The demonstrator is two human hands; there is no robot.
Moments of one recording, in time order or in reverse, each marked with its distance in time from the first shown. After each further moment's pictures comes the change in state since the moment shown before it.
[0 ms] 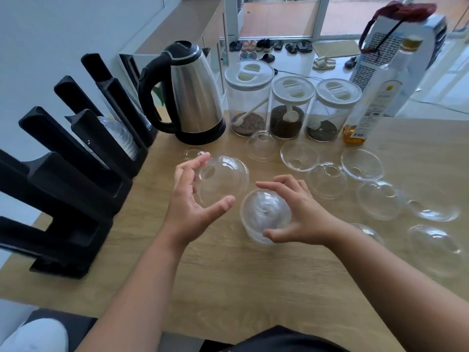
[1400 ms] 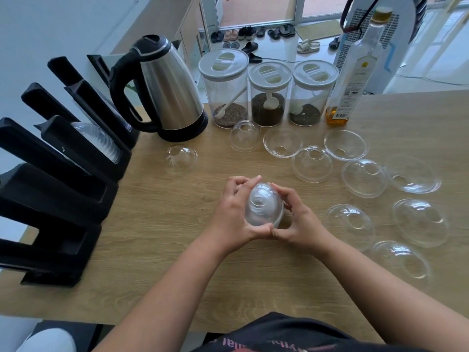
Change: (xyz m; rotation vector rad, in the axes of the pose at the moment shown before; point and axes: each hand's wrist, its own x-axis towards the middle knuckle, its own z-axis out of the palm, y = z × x) left_hand -0.014 0.005 0.081 0.377 -0.377 0.028; right_hand -0.037 0.047 0.049 0.465 0.196 0.115
